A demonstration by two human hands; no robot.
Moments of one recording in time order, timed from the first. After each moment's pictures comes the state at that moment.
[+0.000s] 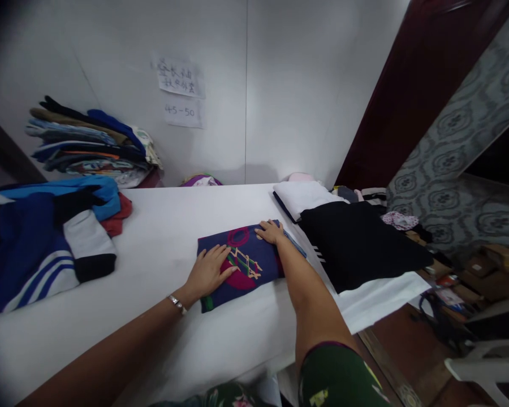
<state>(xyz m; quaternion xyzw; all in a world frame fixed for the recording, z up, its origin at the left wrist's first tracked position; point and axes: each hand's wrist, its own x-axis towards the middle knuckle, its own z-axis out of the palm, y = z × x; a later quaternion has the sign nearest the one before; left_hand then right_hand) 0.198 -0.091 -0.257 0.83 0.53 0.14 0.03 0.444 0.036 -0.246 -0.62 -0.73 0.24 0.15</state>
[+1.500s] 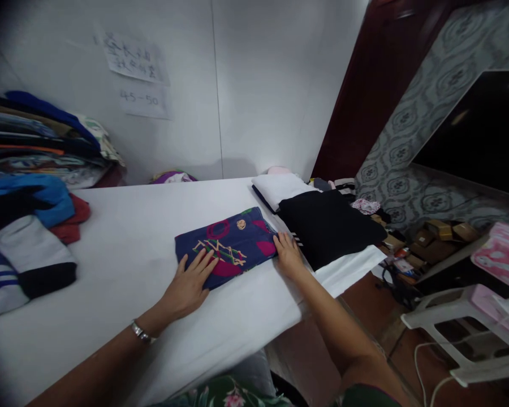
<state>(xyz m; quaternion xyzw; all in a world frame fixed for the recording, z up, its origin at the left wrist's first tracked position) 0.189 -0.132 -0.265 0.90 0.43 0.09 -0.03 0.522 -0.127 -0.267 -0.65 -0.75 -0.02 0.10</state>
